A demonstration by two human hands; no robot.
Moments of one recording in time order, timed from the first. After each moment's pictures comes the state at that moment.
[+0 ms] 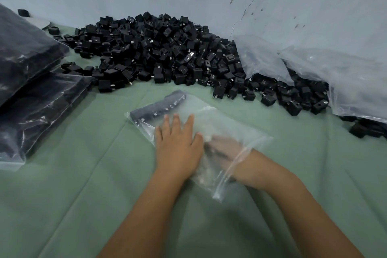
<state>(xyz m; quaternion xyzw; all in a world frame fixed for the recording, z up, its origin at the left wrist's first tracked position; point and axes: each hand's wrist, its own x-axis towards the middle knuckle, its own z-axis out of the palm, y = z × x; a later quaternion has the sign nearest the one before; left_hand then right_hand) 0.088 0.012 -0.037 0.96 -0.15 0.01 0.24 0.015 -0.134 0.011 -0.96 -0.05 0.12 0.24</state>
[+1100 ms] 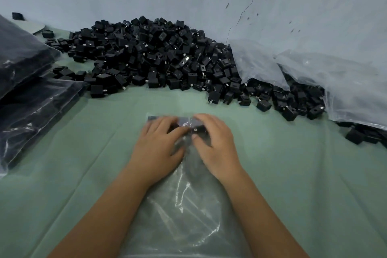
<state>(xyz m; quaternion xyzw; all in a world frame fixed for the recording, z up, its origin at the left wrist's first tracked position) 0.110 0.048 -0.035 0.92 -0.31 0.16 0.20 0.075 -0.117 -0.031 -0.90 -0.04 -0.25 0.34</state>
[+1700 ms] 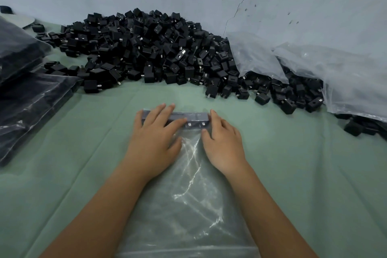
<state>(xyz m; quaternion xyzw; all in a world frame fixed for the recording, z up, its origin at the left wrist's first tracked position) 0.108 0.048 -0.028 0.93 -0.30 0.13 0.16 0.076 -0.130 -0.039 -0.96 0.12 -0.10 0.23</state>
